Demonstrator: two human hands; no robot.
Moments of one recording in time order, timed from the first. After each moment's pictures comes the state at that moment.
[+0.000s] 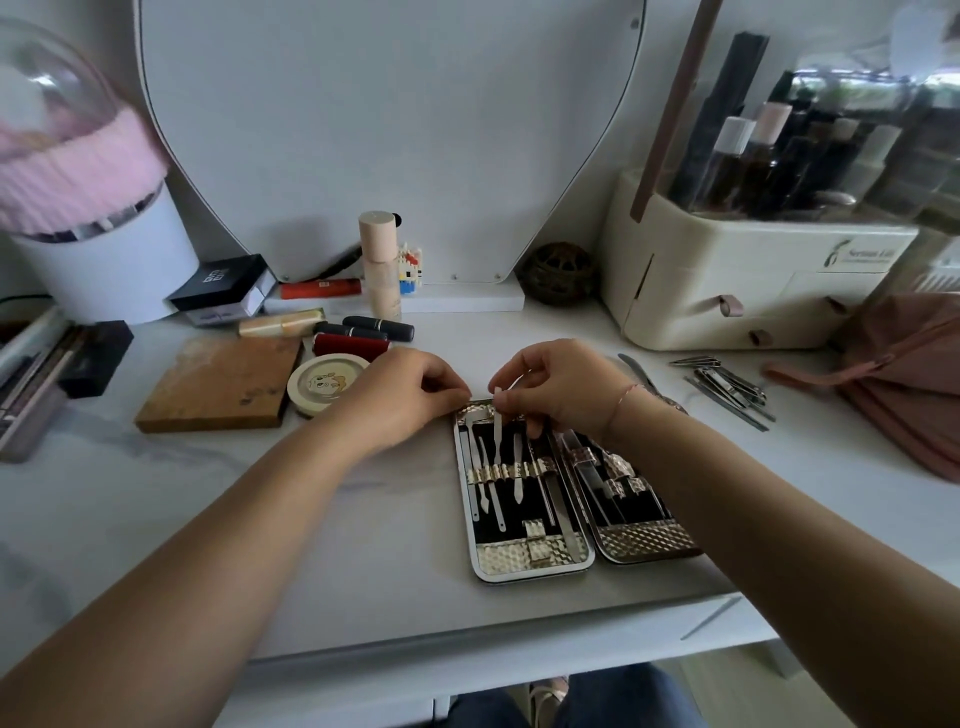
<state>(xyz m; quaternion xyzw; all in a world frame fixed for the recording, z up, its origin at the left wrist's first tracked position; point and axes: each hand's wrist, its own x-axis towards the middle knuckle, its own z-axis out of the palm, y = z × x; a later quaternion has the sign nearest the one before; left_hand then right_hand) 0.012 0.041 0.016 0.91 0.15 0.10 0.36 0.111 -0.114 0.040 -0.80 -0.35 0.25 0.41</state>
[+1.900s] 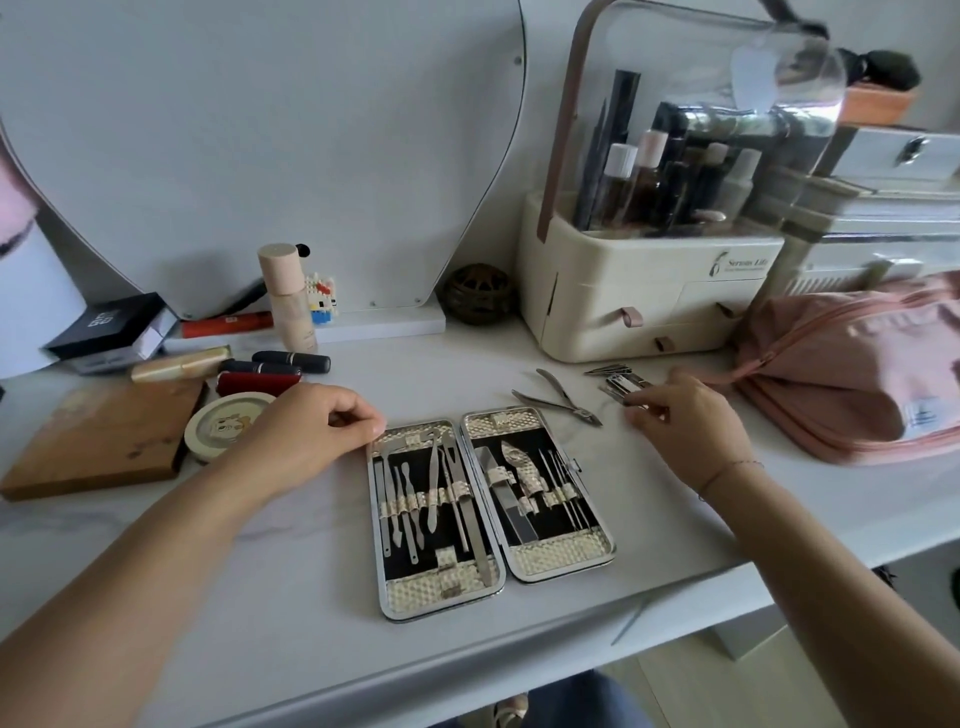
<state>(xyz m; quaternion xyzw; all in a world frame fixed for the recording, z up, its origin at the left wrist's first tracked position) 0.011 0.041 0.015 0.90 0.15 0.12 0.38 0.178 -0.262 0.015 -0.95 -0.21 -0.11 0.21</state>
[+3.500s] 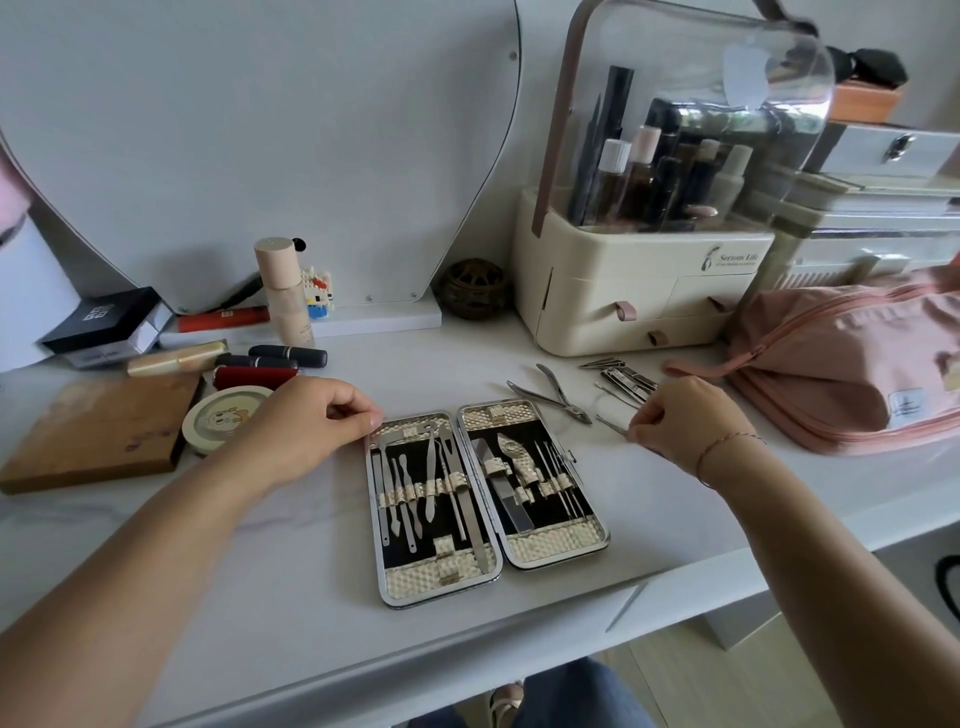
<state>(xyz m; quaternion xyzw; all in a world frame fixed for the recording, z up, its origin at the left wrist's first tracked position) 0.010 0.037 0.016 0.90 0.16 0.12 0.38 0.164 -0.261 0.038 -0.98 -0.17 0.00 0.14</state>
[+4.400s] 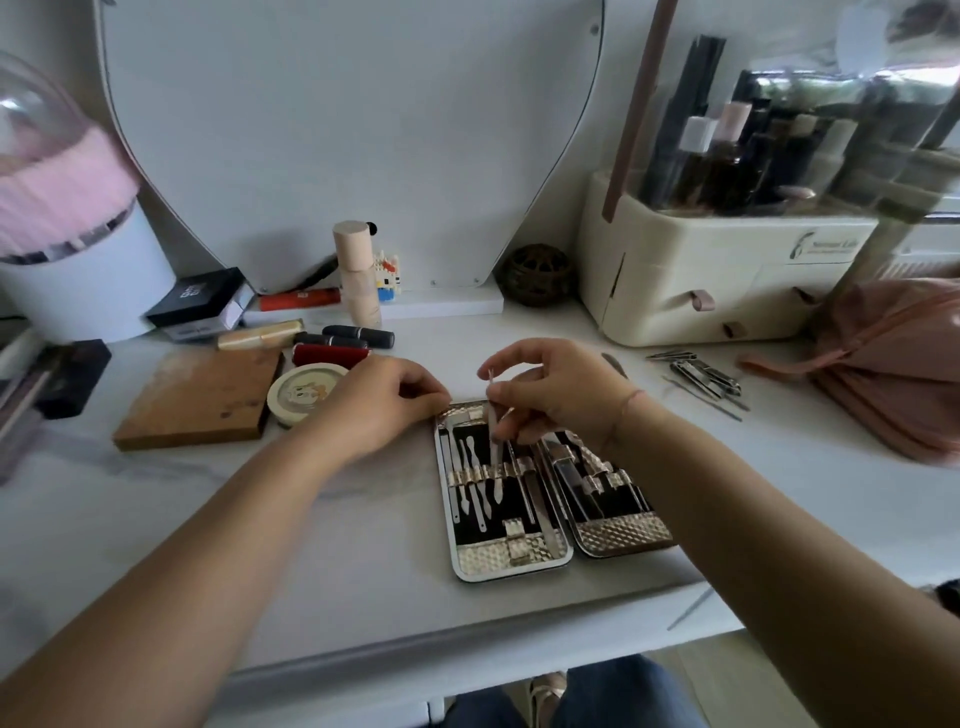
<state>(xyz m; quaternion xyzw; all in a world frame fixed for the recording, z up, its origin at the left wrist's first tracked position) 0.011 0.039 0.017 0.92 0.15 0.10 0.35 0.097 -0.135 0.054 -0.73 -0.30 0.32 0.53</state>
